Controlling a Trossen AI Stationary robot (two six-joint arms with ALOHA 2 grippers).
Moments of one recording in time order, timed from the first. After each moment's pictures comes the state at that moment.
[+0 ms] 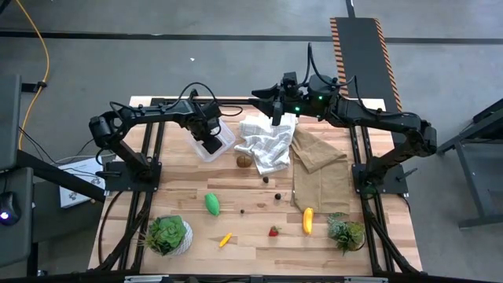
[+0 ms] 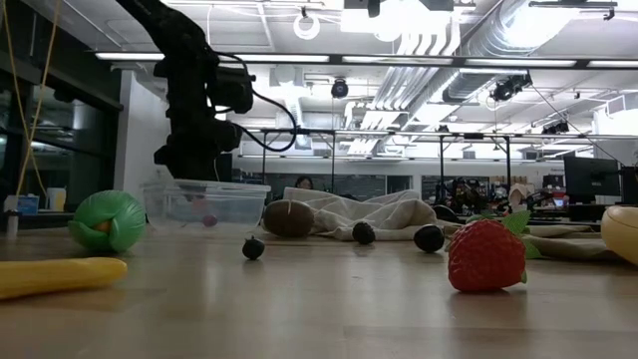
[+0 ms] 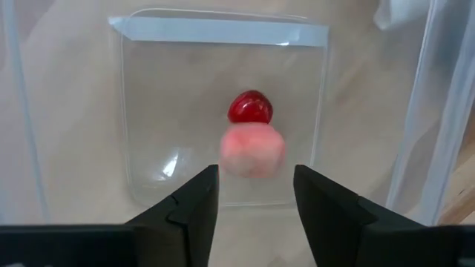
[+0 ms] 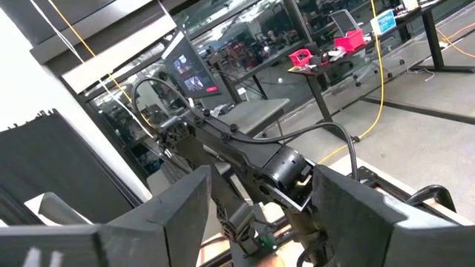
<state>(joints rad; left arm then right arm) 0.69 1.58 0.98 -0.83 0.10 -0.19 -0.26 1.45 1.39 0.09 -0.09 0.49</state>
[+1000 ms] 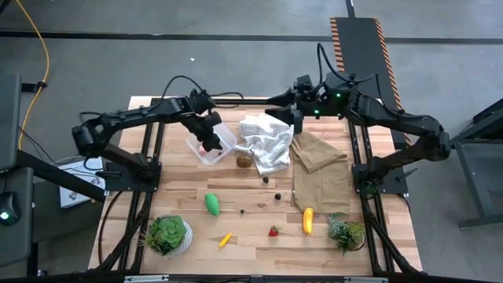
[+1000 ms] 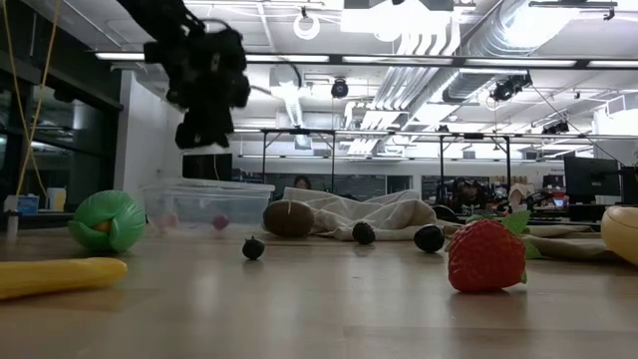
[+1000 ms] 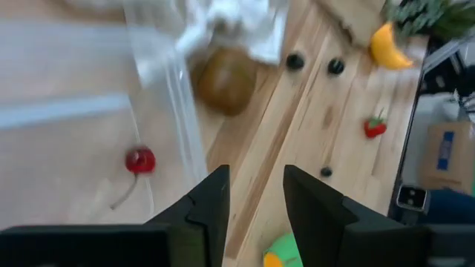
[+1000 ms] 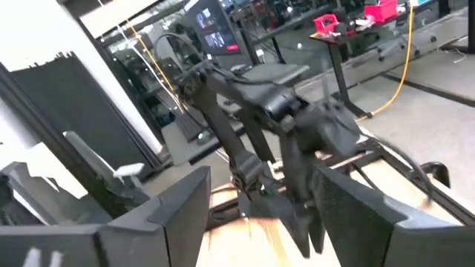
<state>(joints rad) 0.69 1.39 0.98 -0.72 0.58 -0.18 -0.26 1.30 1.39 -0.16 -0.23 0.38</state>
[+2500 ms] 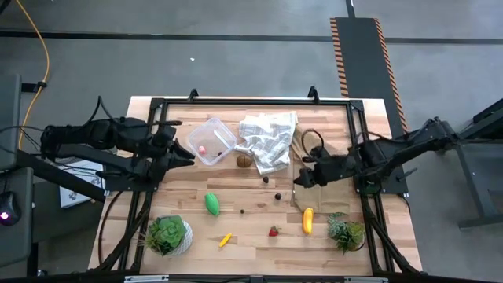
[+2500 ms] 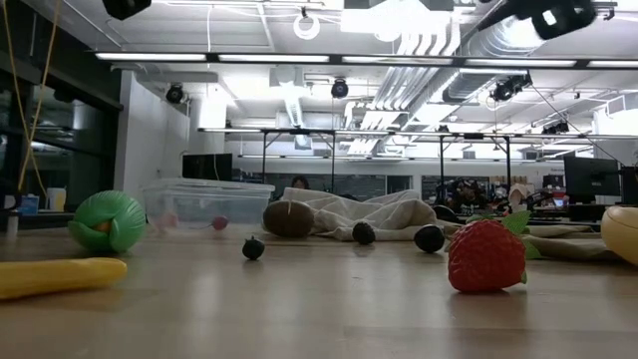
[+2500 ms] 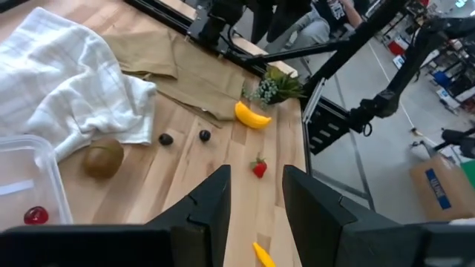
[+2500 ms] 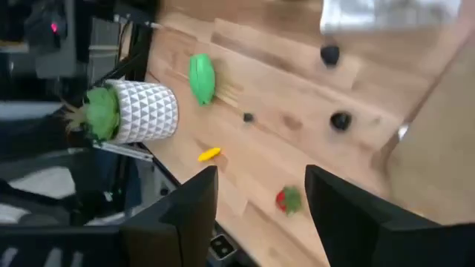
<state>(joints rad) 0.01 0.71 0.98 -0.70 0.03 -0.55 0.34 1.15 1.10 -0.73 0.19 1.51</state>
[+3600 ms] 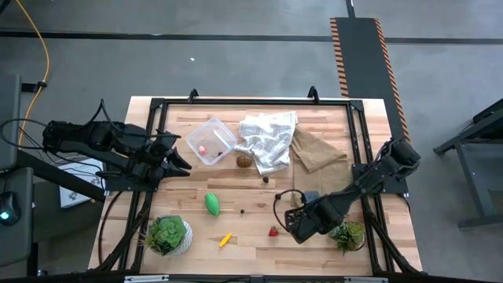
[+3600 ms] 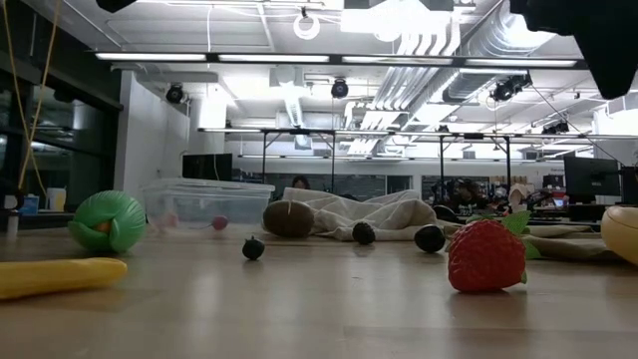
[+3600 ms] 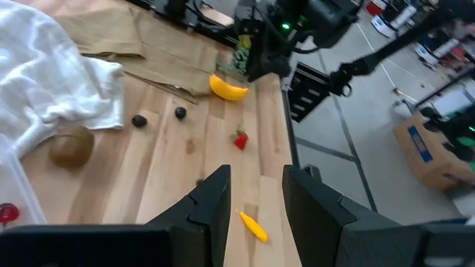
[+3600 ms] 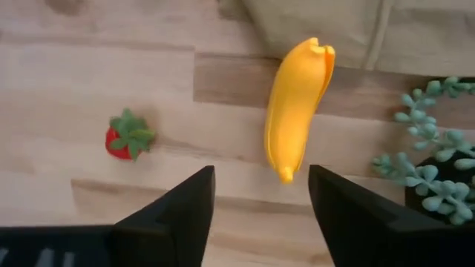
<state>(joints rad) -0.10 0.71 0.98 -0.74 0.06 -0.50 0.60 1.75 1.39 -1.12 0.04 2.09</state>
